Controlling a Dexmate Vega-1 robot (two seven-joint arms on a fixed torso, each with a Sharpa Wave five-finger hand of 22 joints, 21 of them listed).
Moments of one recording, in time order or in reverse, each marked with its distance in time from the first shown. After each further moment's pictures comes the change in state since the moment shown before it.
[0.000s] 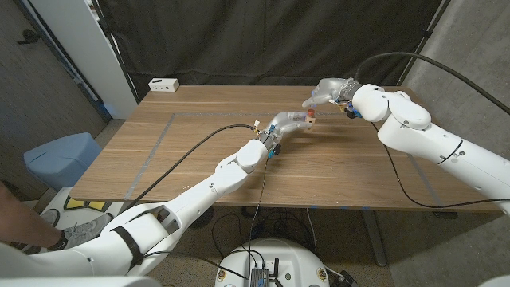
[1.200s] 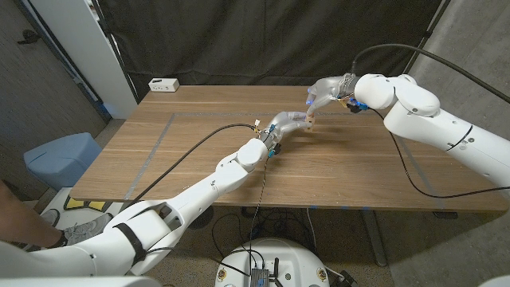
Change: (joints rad) left arm -0.021 -0.015 0.003 0.043 -0.007 -0.009 -0.013; left_hand 0.000 0.000 0.001 0.001 0.000 -0.002 0.002 -0.002 -0.003 -0.003 0.000 0.000 0.000 0.000 0.000 0.000 0.000 0.000 0.000 0.000 0.000; right arm 0.091 -0.032 -0.027 0.000 -0.026 0.084 0.214; right_hand 0.267 -0.061 0.089 -0.103 0.004 -0.201 -0.061 -0.126 0.006 -0.244 -0.070 -0.004 0.000 -0.143 0.025 -0.042 -0.013 -0.126 0.031 -0.004 -0.003
